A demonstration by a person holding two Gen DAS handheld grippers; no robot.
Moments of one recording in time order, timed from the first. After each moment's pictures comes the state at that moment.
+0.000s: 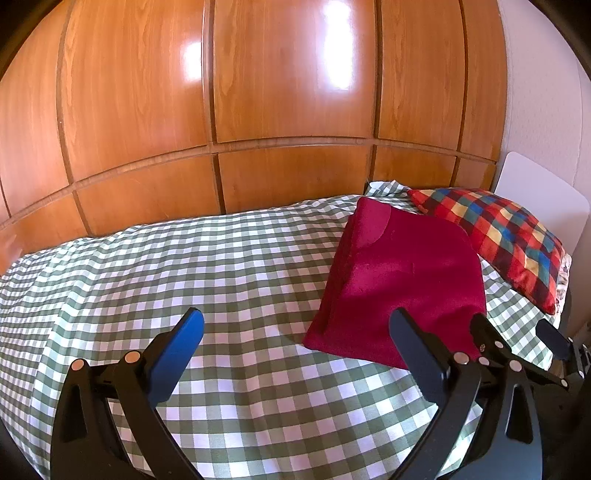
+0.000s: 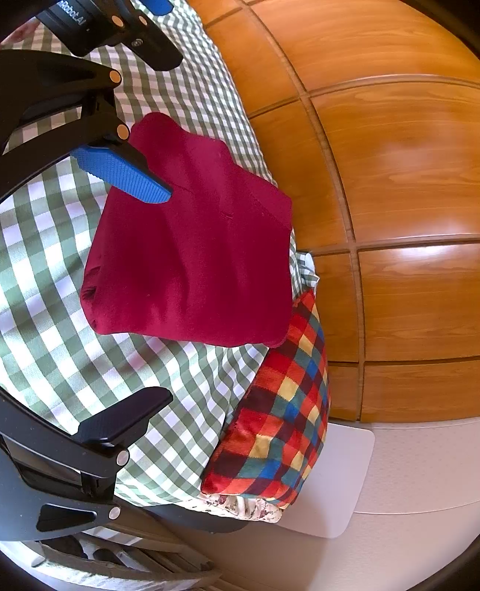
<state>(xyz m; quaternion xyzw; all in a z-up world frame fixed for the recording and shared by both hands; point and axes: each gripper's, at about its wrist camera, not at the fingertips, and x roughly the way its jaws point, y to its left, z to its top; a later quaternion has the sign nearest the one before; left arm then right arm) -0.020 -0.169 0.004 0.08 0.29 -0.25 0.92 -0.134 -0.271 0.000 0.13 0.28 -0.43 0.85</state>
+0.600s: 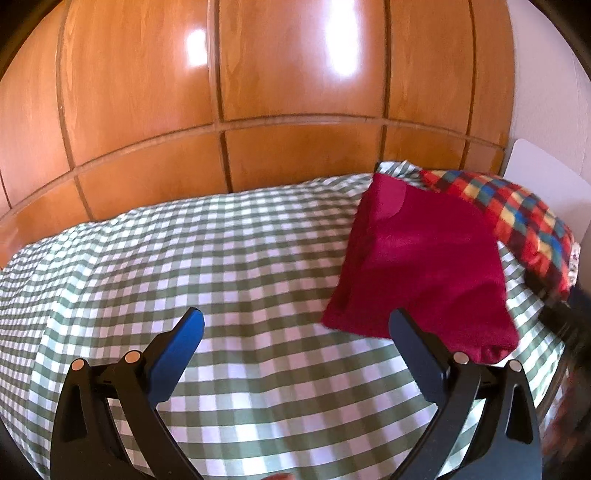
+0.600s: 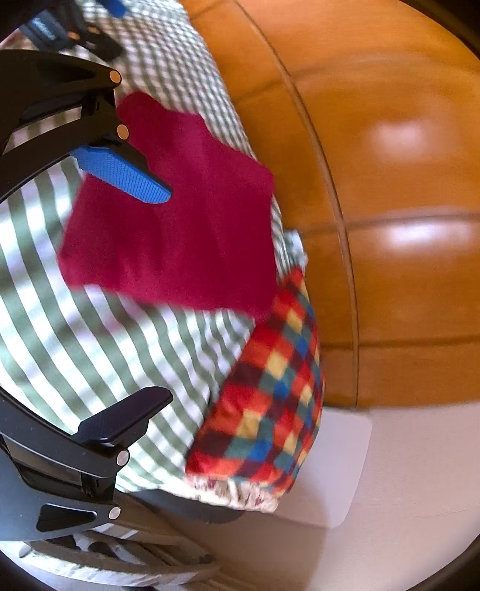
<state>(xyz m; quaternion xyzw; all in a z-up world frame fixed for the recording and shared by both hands) -0.008 -0.159 -0.024 0.09 0.32 -0.23 0.91 -0.156 -0.320 0.012 0.15 0.27 -0.46 0.84</state>
